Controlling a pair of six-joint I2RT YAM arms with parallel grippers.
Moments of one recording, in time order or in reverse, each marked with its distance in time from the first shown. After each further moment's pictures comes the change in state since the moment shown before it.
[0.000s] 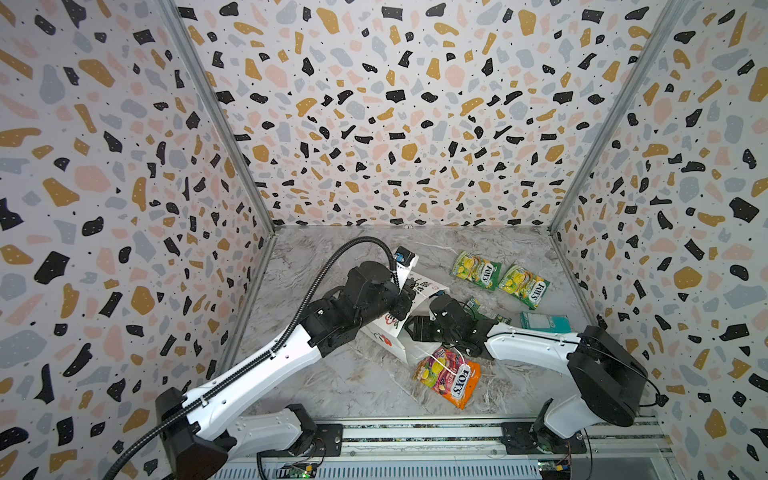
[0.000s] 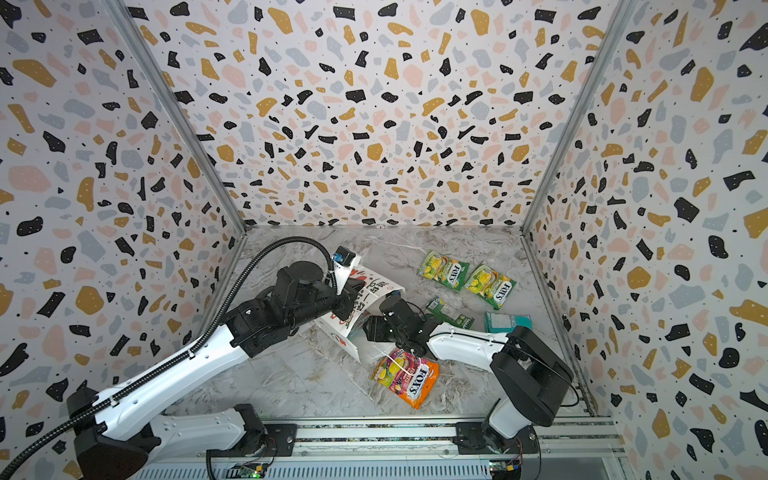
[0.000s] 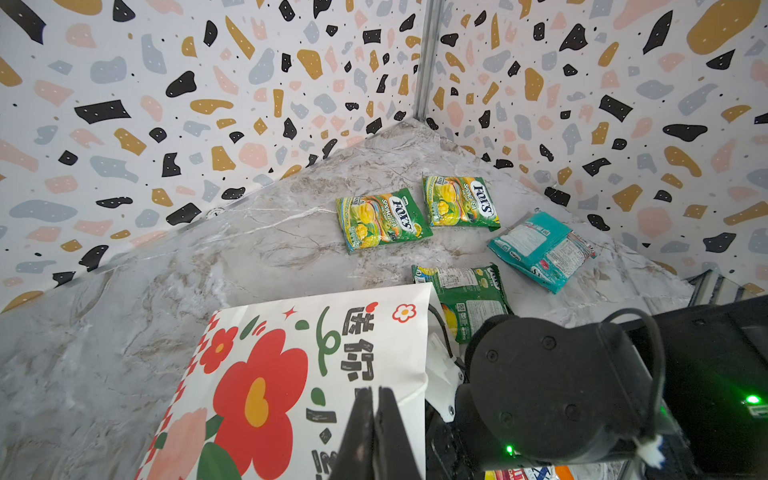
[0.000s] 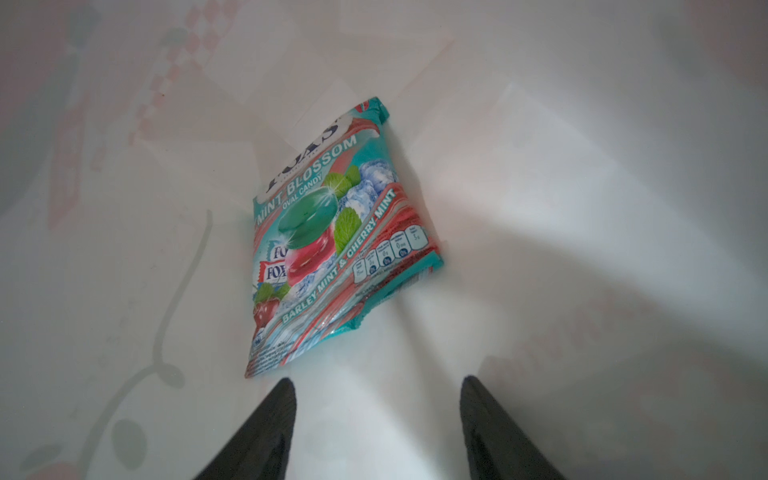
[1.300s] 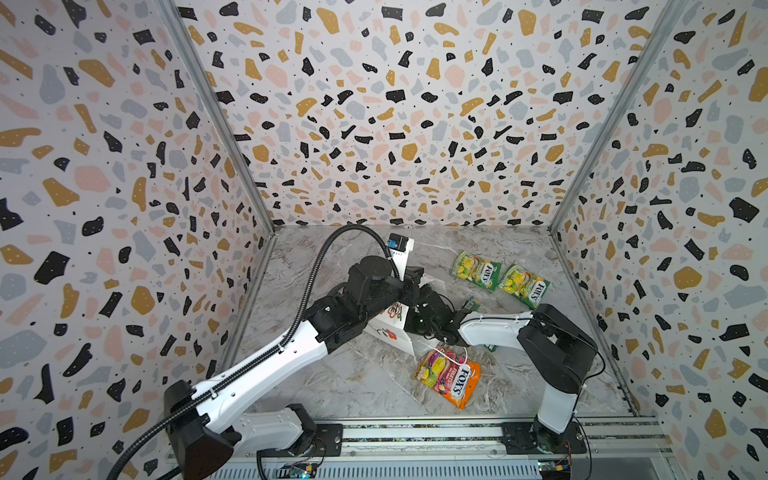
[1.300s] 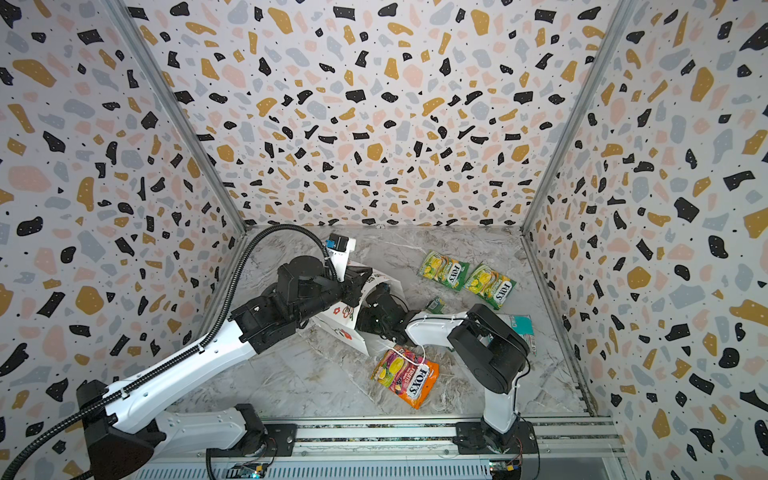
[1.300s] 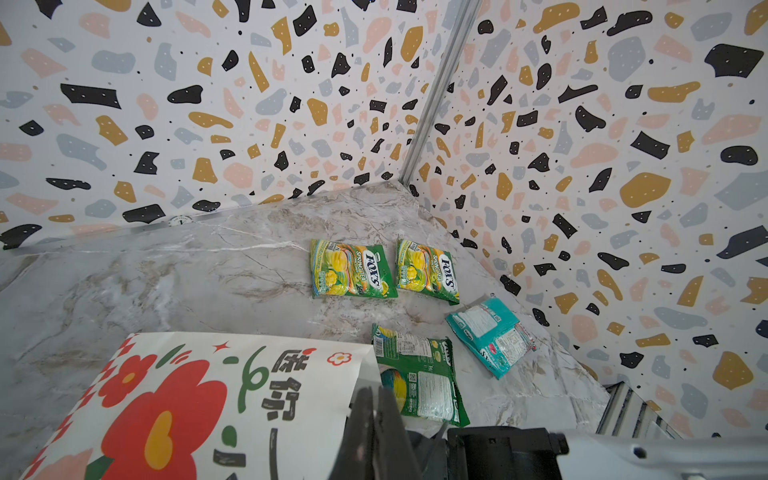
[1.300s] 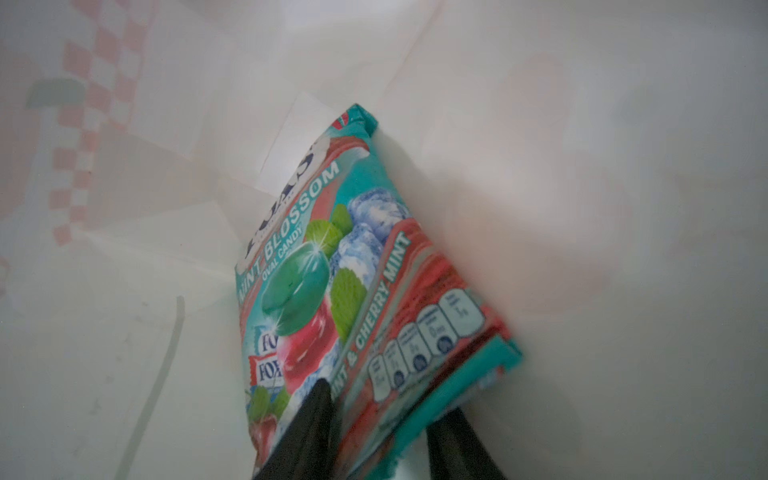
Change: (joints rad) left arm 0.000 0.039 0.004 0.179 0.004 -0.238; right arm -0.021 0.278 0.168 0.132 -0.045 0.138
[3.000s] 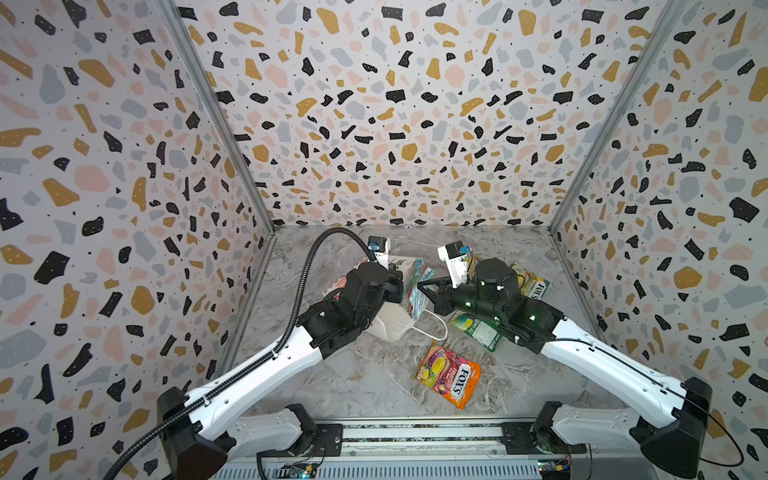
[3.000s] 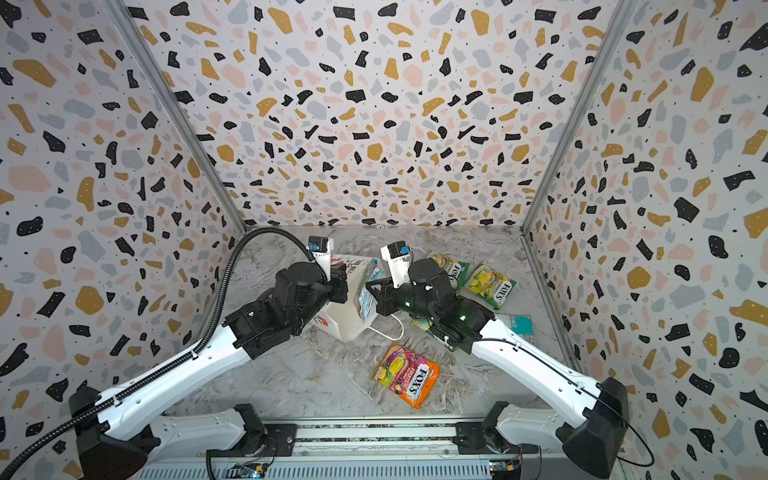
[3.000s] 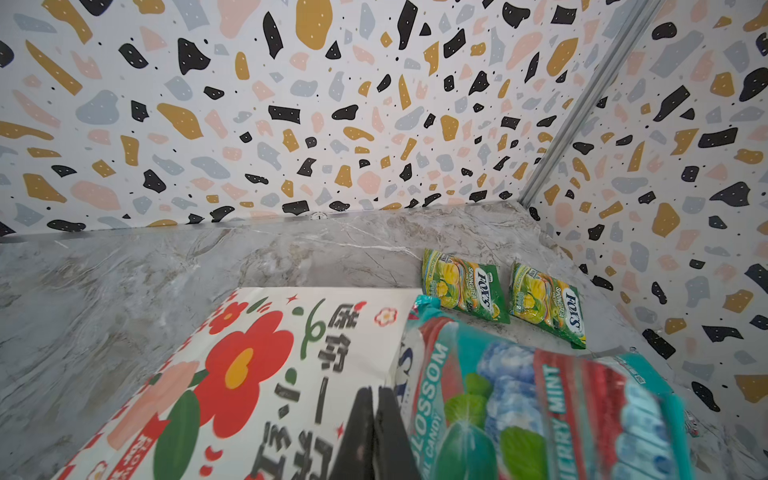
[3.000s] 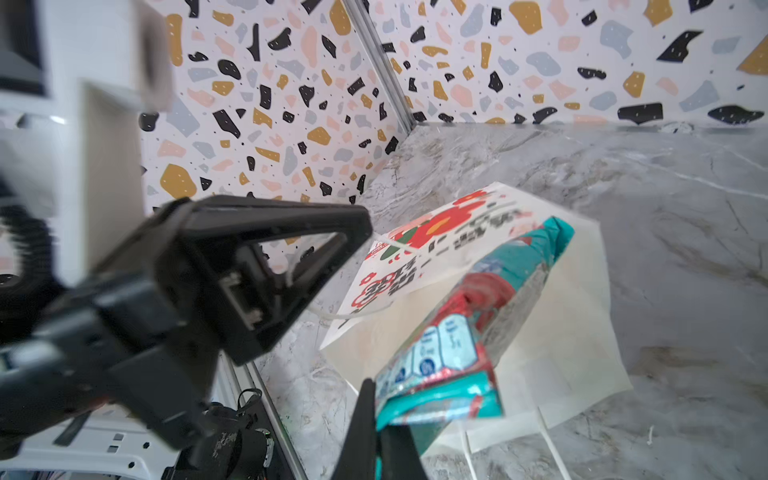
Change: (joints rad) left arm 0.000 -0.035 -0.042 -0.078 -0.360 -0.020; right arm -0.011 -0.676 0.144 -0.397 -0.072 -0.465
